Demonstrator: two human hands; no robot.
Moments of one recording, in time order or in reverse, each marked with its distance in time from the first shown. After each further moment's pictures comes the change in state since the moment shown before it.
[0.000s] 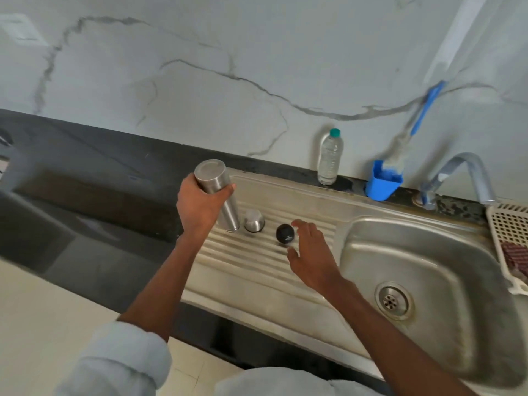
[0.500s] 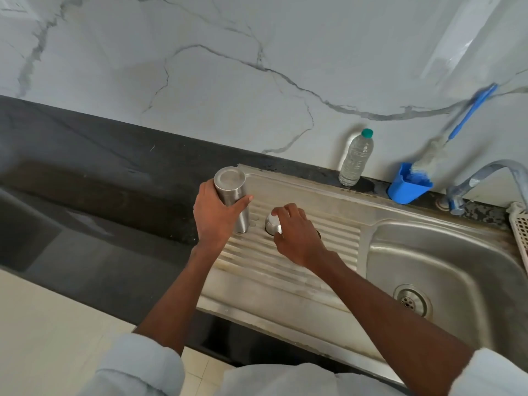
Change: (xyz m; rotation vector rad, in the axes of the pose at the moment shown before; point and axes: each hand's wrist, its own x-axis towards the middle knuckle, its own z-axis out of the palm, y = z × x) left_hand 0.040 -0.060 -0.004 0.041 -0.115 0.085; right_hand 0.086 -0.072 0.055 -0.259 -0.116 -0.101
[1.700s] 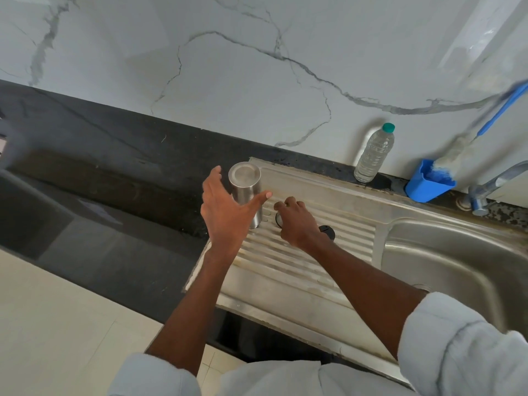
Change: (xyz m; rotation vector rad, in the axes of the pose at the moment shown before) left_hand -0.013 0.008 -0.011 0.011 0.058 -0.019; right_hand 0.060 0.002 0.037 -0.134 -0.146 0.010
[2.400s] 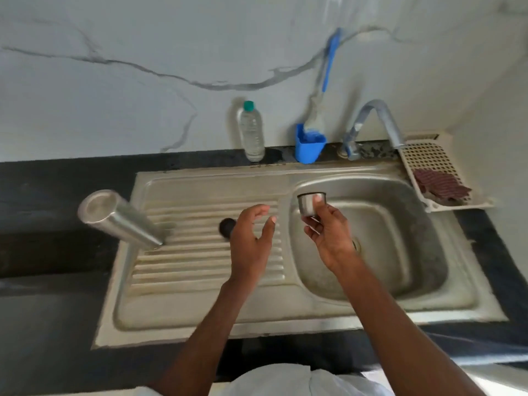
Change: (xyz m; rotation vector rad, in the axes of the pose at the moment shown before) left_hand -0.160 0.084 0.161 -0.323 -0.545 0.258; right_hand -0.208 0.173 -0.052 1.835 0.713 0.800
